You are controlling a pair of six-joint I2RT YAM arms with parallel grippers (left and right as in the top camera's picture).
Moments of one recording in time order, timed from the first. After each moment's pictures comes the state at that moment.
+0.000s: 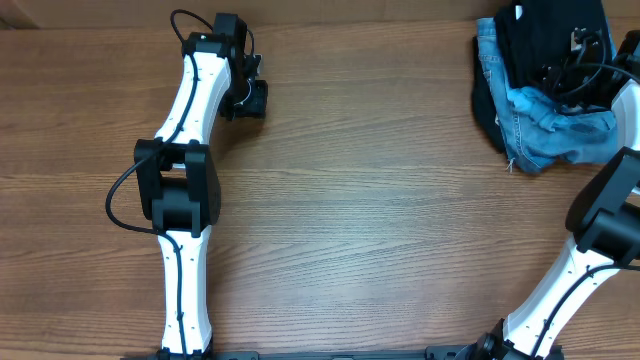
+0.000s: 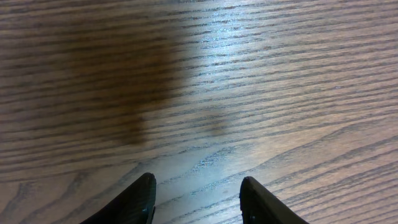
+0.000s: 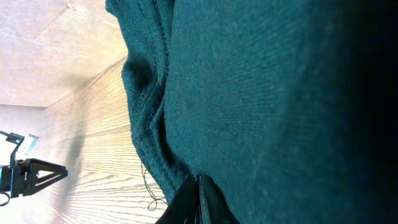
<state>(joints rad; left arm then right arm) -0.12 2.51 2.27 -1.18 0.13 -0.03 -0.46 2.30 1.97 -0.77 -0.85 -0.03</state>
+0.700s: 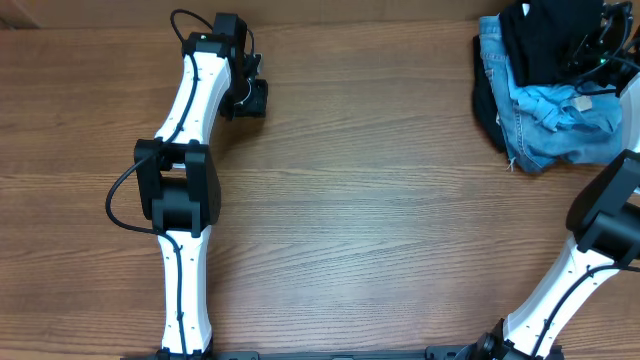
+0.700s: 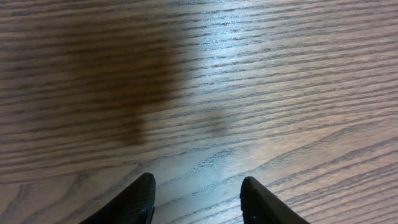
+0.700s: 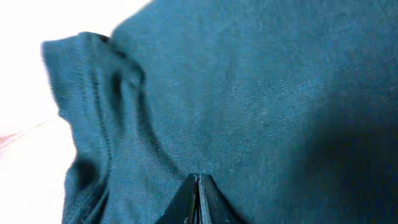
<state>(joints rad) -0.12 2.51 2.27 -1.18 0.13 -0.03 -0.47 2.30 2.06 -0.57 -0.58 0.04</state>
